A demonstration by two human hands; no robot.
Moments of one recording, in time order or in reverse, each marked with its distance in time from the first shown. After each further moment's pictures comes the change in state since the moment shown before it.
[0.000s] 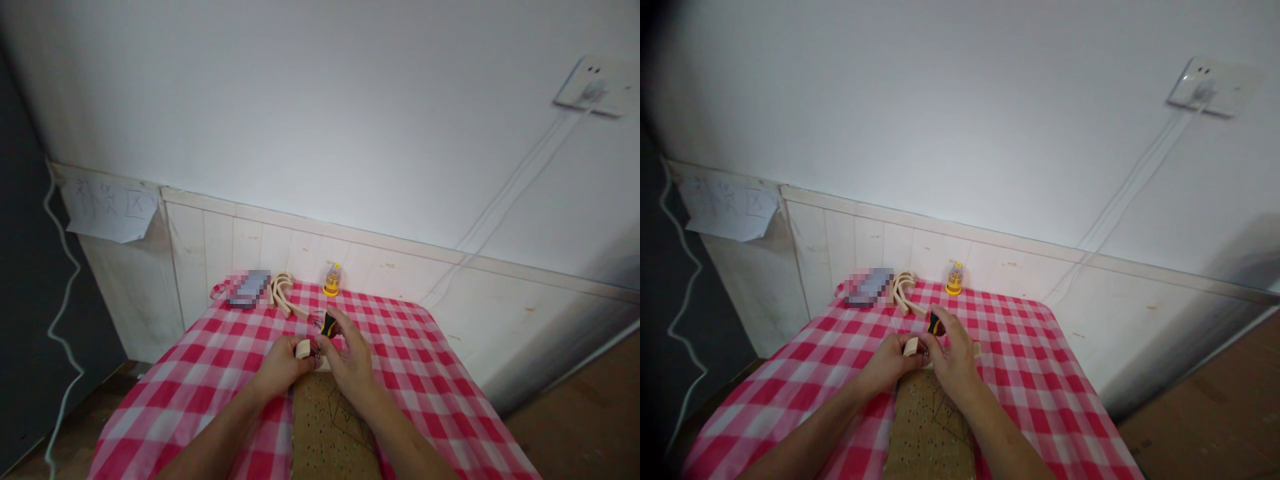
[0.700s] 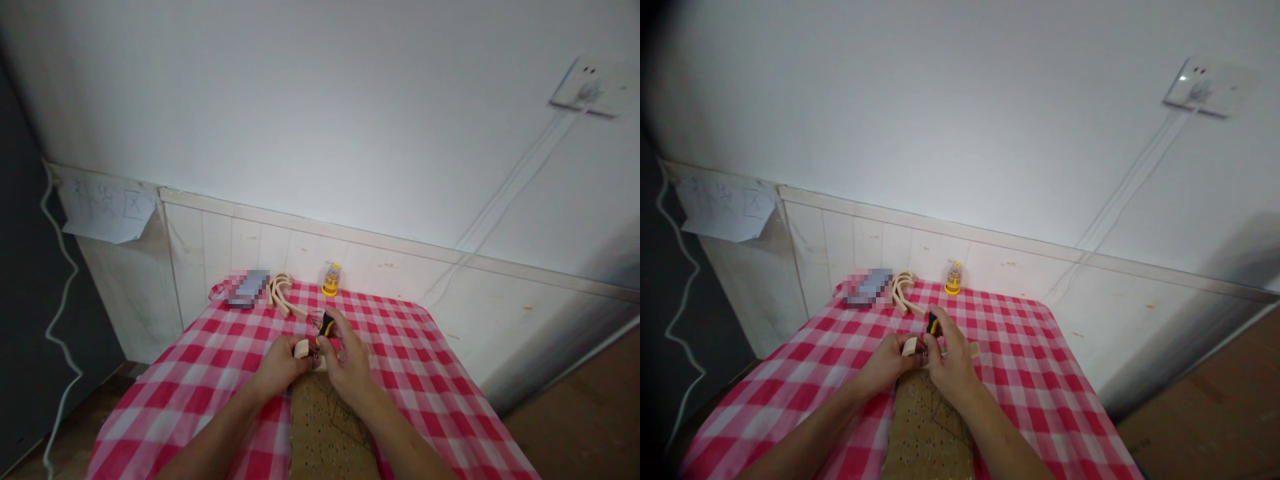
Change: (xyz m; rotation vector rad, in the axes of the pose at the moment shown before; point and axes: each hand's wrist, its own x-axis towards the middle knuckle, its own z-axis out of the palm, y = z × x) left_hand -0.001 0.003 0.000 -0.004 -0.022 -0.002; right_hand -0.005 -0.001 -0.001 -0.053 -0.039 0.015
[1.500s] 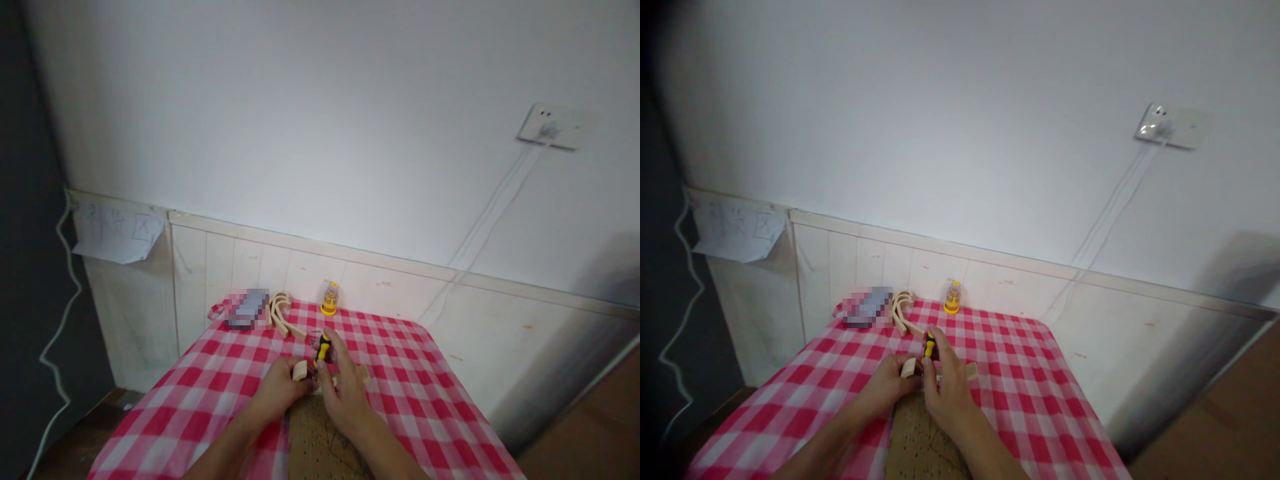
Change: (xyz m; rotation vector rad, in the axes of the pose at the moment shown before) left_hand 0.007 -0.008 -0.001 0.038 -0.016 0.048; right_hand -0.014 0.015 0.006 0.020 -0.058 0.003
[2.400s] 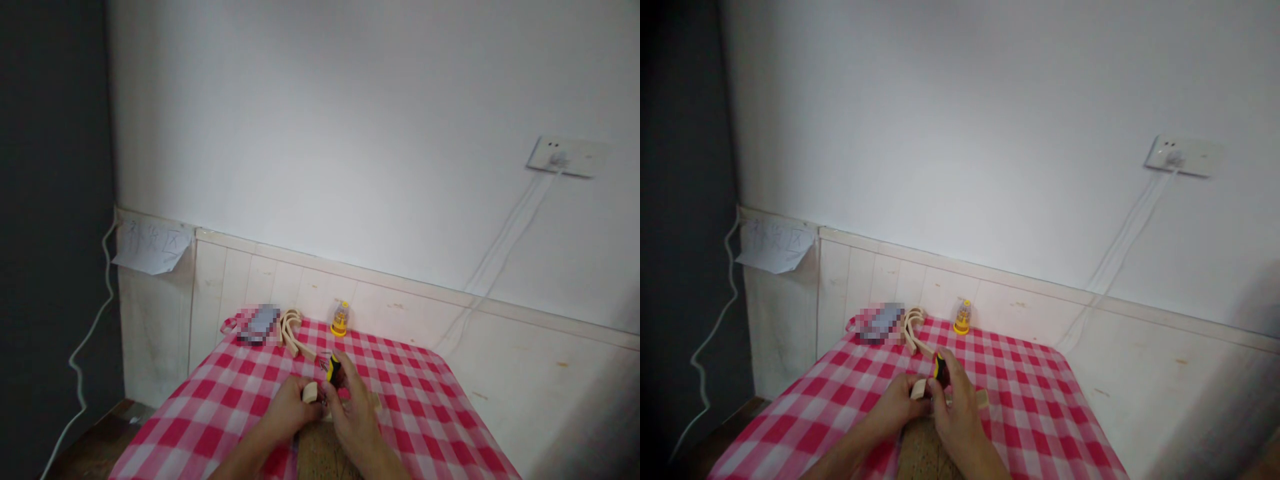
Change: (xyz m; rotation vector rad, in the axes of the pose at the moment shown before) left_hand 0.010 -0.014 0.001 -0.034 0.023 0.048; right_hand 0.005 0.006 0.004 -0.111 0.080 -0.031
